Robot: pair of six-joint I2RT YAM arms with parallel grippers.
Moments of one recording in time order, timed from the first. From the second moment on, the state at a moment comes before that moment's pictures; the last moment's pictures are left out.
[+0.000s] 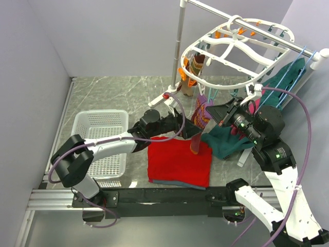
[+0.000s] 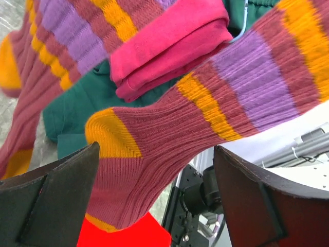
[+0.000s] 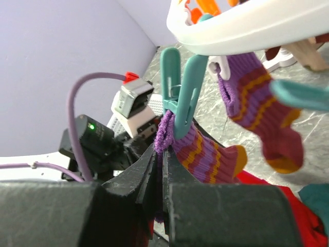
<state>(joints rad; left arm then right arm) -0.90 1.58 0.96 0.66 0.35 -0.69 0.34 0.75 1.17 -0.50 -0.26 0.60</state>
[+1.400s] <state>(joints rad) -1.00 1.59 0.91 0.70 0.55 -0.86 0.34 0.83 1.38 -0.73 -0.11 0.41</state>
